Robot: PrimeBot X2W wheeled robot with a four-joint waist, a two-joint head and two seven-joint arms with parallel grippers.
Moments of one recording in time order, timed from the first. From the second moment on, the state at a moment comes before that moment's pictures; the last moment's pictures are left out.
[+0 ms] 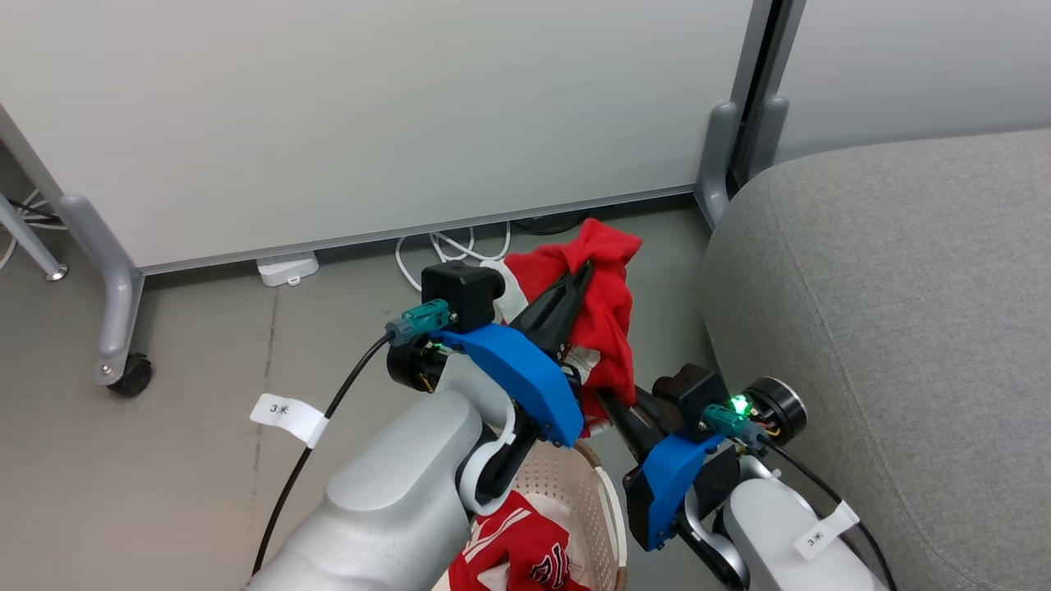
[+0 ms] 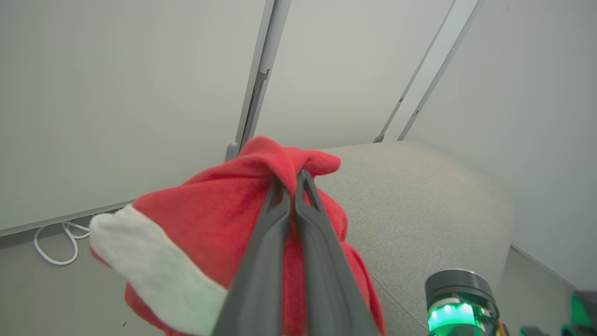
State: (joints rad) left arm -0.72 0.05 -0.92 0.66 -0.99 -0.07 -0.20; right arm -0.44 -0.05 0.47 0.56 0.13 0.13 -0.09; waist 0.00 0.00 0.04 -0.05
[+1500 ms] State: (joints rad) left arm -0.71 0.10 -0.94 0.67 -0.92 -0.08 -0.26; right arm -0.45 -0.05 0.44 0.59 0.15 0.13 -0.12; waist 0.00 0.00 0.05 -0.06
